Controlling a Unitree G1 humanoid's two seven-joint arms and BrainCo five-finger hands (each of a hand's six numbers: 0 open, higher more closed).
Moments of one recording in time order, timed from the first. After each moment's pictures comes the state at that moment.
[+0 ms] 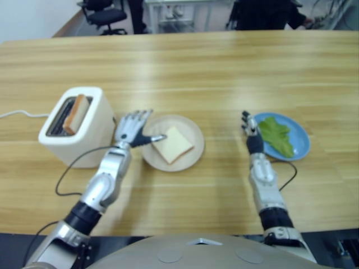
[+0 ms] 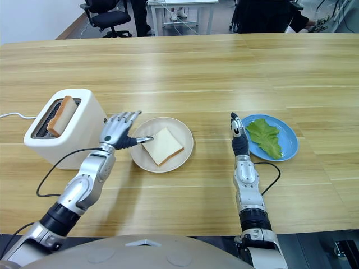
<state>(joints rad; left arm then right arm) -0.09 0.47 -0.35 -0.19 1.06 0.24 0.15 -0.07 -0.18 -0.11 0.35 -0.08 -0.36 -0.06</state>
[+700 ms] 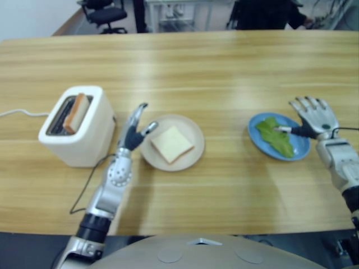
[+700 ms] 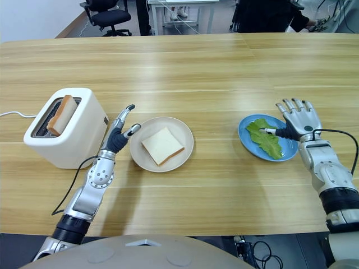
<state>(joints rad) -0.01 0.23 -0.17 -0.05 0.45 -0.12 0.15 -0.29 -0.90 0.20 0.68 -1.05 -0.08 -0.33</state>
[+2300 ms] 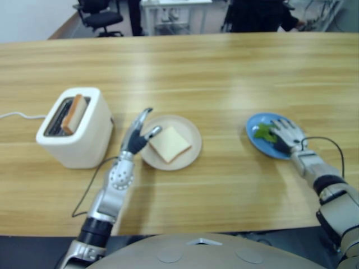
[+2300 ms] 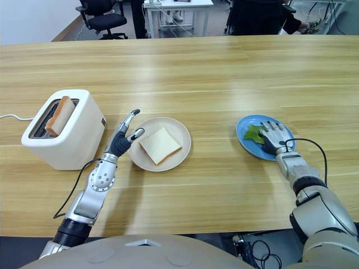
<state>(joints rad) 0.03 0.21 -0.18 -0.07 0.47 -0.11 0.10 -0.44 -0.80 0.48 1.05 -0.87 -0.21 -0.53</state>
